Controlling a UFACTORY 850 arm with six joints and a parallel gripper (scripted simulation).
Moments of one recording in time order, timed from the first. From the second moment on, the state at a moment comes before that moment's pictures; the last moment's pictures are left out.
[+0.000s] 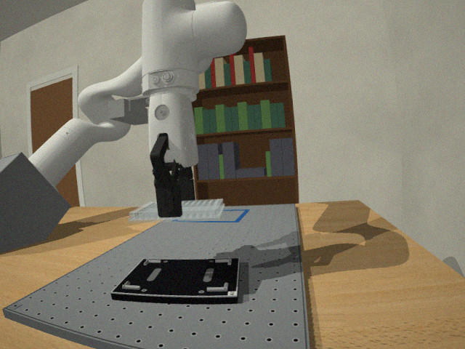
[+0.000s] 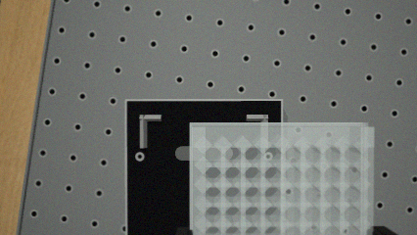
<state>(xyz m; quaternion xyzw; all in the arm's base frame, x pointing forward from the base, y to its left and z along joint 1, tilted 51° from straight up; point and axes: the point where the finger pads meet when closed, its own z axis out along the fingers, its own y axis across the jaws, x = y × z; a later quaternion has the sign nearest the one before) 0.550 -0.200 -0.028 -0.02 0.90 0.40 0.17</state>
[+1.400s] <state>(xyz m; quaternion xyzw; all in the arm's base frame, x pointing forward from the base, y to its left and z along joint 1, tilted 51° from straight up) 0.558 -0.227 -0.054 -0.02 0.90 0.40 0.17</state>
